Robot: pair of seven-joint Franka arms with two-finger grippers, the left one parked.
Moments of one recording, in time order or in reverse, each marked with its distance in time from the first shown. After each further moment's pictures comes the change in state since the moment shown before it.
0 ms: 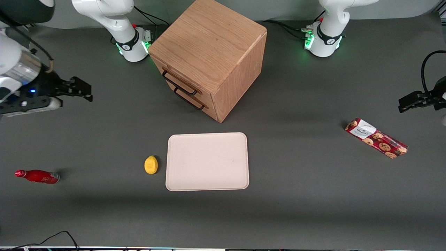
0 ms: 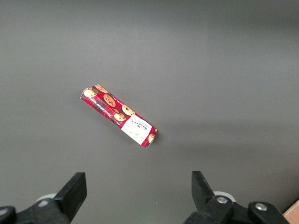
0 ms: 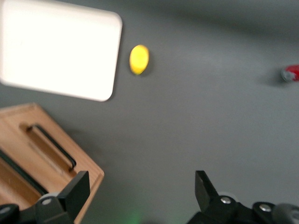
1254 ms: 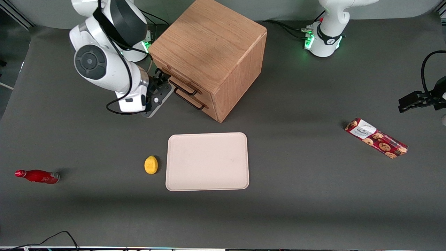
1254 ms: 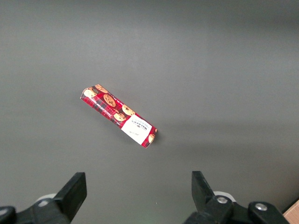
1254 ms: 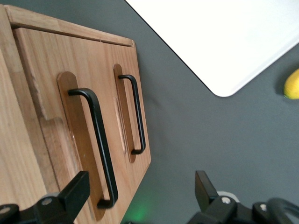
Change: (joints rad) arm 0.045 0.116 0.281 -0.205 0.148 0.152 -0.268
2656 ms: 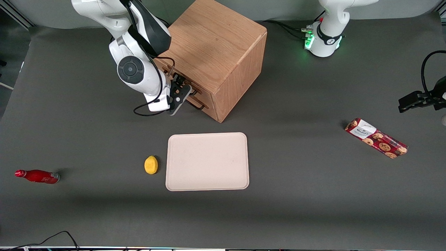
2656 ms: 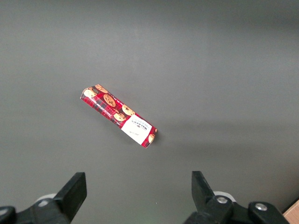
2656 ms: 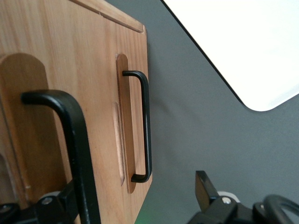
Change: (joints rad) arm 0.001 -0.007 0.071 -0.251 0.000 0.246 -0.052
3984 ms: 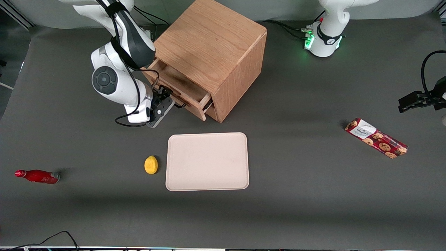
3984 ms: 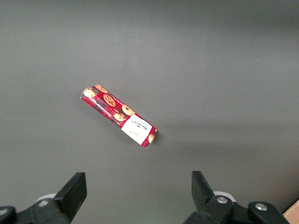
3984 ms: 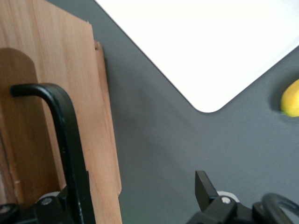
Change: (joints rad) arm -0.010 -0.005 -0.125 -0.012 -0.002 0.100 -0.055
